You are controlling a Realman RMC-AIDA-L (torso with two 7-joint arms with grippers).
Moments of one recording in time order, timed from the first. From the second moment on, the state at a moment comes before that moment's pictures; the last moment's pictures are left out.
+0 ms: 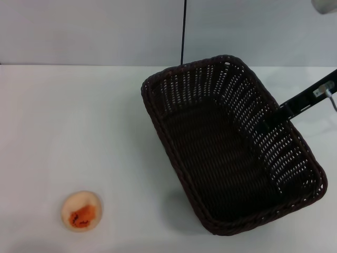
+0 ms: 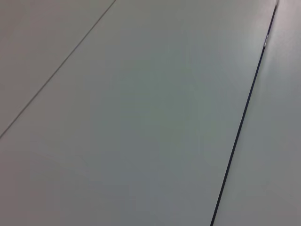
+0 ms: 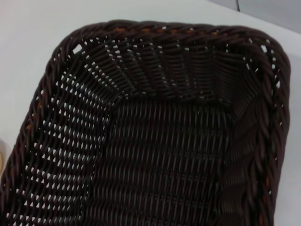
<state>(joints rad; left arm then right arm) -0.13 -2.07 -0.92 -0.09 2.08 1.88 -0.65 0.89 1.96 -0.92 -0.77 -2.56 -1.62 2.35</state>
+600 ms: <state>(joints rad) -0.15 -2.07 -0.92 -0.10 2.08 1.87 -0.65 0.89 1.98 -0.95 -0.76 -2.56 -1.58 2.35</state>
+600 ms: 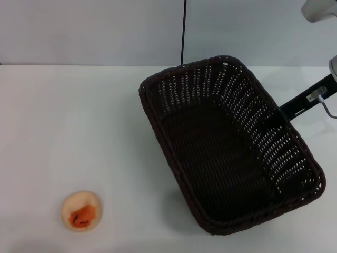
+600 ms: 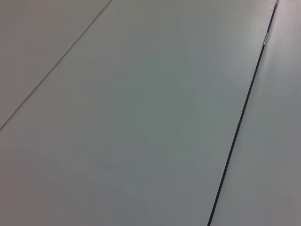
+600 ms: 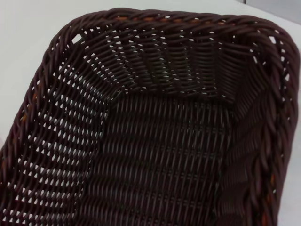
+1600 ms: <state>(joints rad) -0.14 -2.07 -0.92 -0.10 2.08 1.87 -0.66 0.79 1.93 -0.83 -0.79 -2.33 -1.62 2.25</state>
